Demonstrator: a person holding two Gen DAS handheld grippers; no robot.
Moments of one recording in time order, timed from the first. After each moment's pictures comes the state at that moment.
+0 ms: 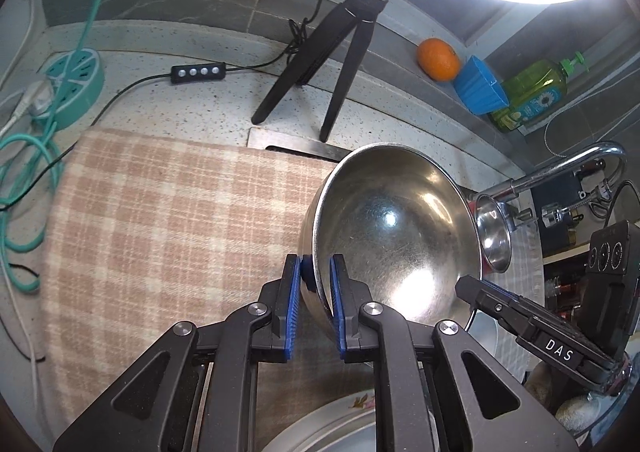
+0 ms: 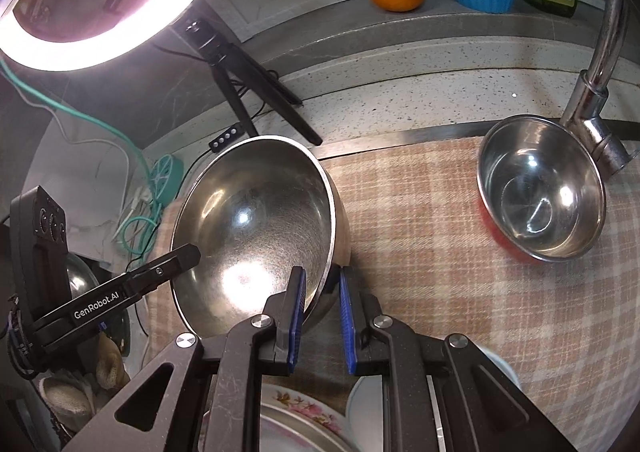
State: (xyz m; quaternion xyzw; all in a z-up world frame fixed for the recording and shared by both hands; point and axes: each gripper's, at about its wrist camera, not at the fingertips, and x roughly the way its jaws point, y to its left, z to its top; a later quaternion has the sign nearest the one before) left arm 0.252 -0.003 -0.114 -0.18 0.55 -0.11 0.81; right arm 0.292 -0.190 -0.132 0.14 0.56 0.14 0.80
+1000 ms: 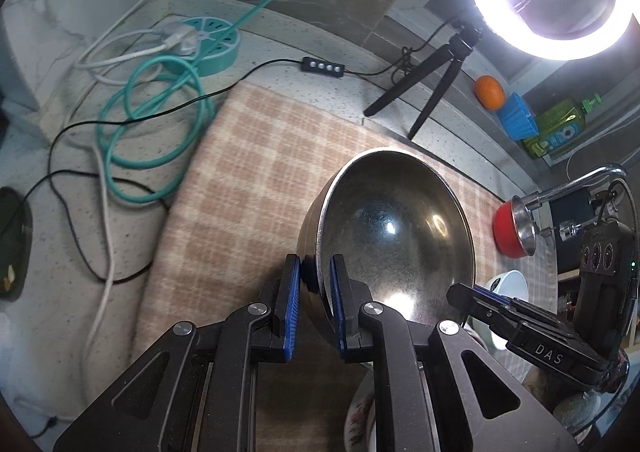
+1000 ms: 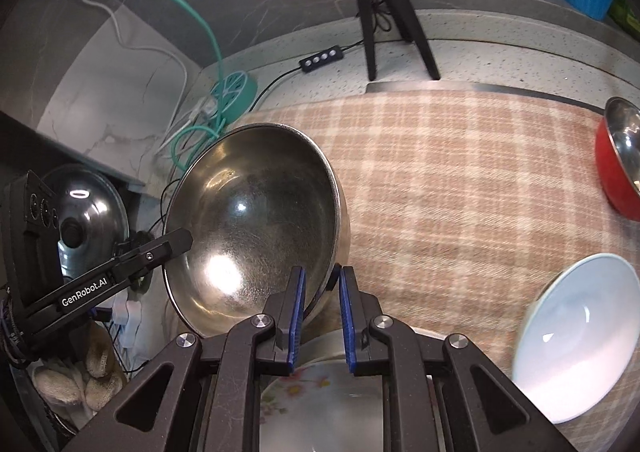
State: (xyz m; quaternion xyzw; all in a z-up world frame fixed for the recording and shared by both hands) left arm 0.155 0.093 -0.108 -0.22 0.54 -0.02 0.82; right arm 0.239 -0.081 -0.148 0.09 0.59 0.23 0.77
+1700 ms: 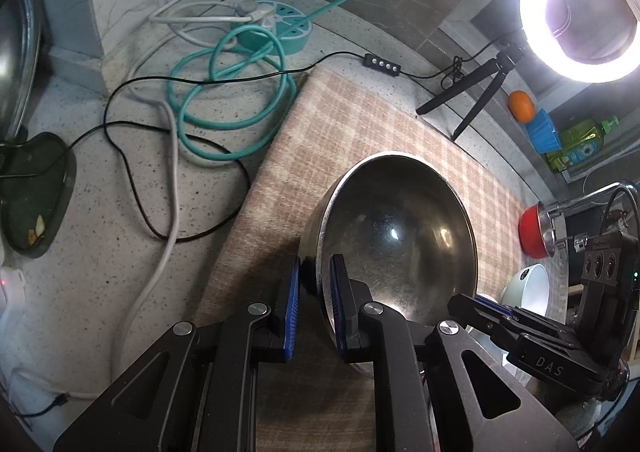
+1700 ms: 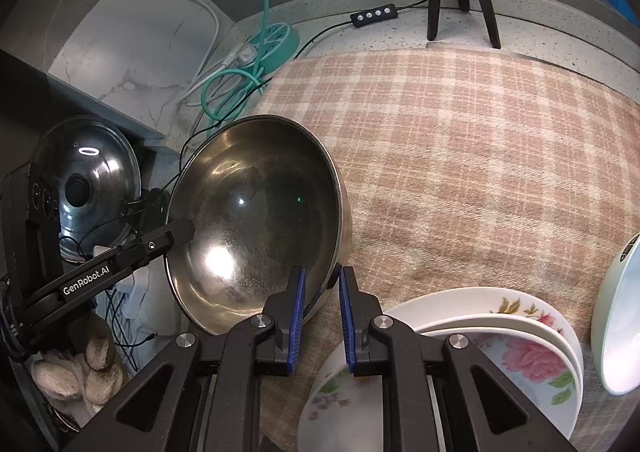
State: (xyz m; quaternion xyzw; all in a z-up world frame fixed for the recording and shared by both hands) left arm 0.111 0.138 -0.128 -0.24 0.54 0.02 0.81; right arm 0.207 -0.029 -0.169 0.07 0.61 0.27 0.75
